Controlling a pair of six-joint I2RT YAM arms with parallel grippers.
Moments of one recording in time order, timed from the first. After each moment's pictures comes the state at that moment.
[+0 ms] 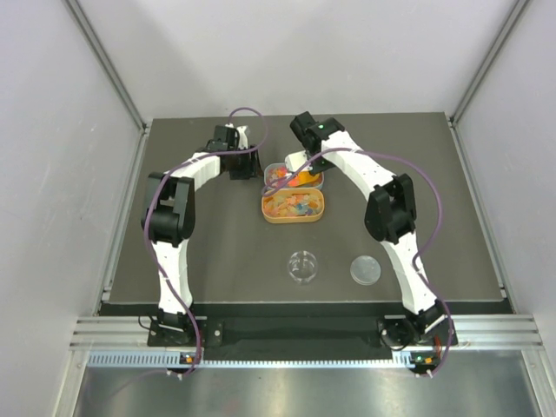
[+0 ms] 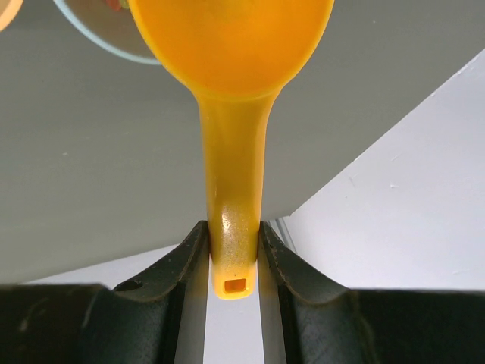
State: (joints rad) left arm -0.21 2.14 1.57 -0.29 0.33 -0.26; right arm 0.58 2.35 2.28 -1.22 0.43 -1.33
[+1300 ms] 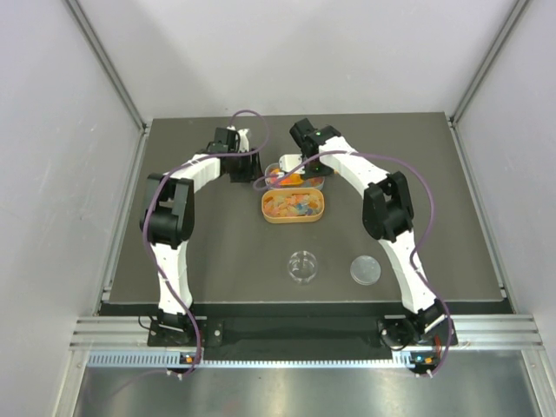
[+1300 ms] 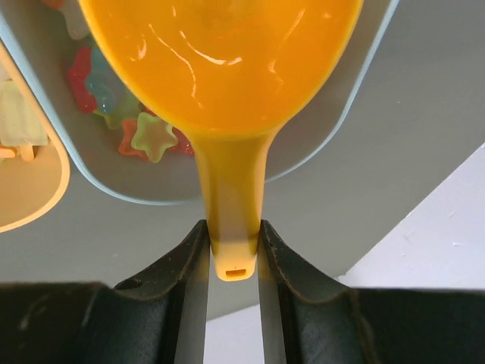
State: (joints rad) left arm -0.22 2.12 1.53 -0.30 0.35 -0.24; right arm 0.56 2.40 2.21 -1.09 0.26 -1.16
